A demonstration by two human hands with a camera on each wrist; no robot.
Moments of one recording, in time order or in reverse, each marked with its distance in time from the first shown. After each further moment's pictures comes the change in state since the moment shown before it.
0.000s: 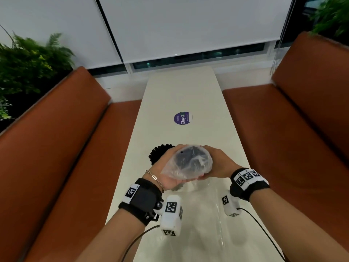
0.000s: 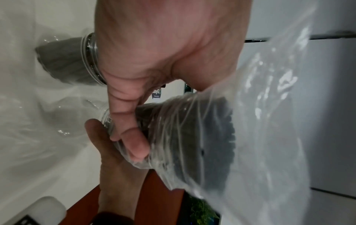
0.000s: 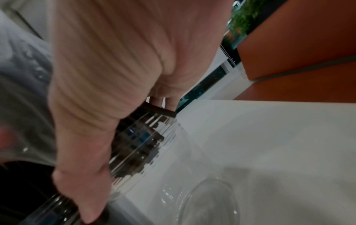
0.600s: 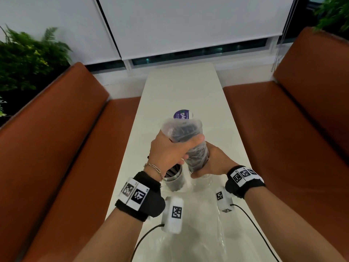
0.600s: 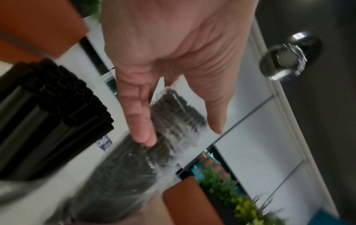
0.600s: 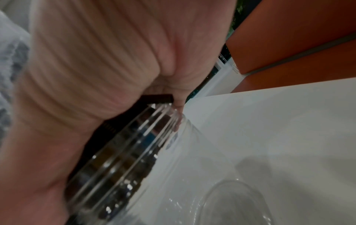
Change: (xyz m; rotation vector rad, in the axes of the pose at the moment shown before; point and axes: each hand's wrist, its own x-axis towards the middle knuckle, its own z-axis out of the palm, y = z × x) left_hand -0.001 0.017 0.030 1.431 0.113 -0.041; right_hand 0.019 0.002 0.005 0.169 0.022 0.126
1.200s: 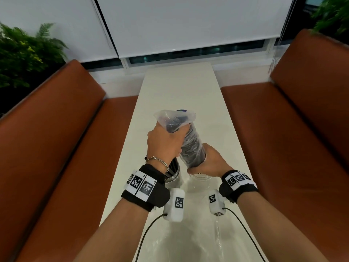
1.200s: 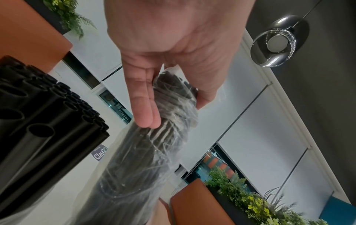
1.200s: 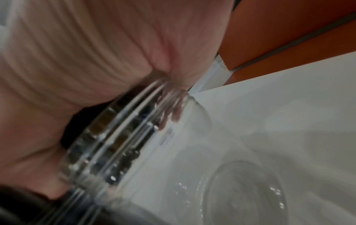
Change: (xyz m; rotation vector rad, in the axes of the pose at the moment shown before) left_hand 0.033 0.001 0.007 0.117 0.271 -0.004; right_hand -0.008 -0.015 0.005 0.045 0.106 0.006
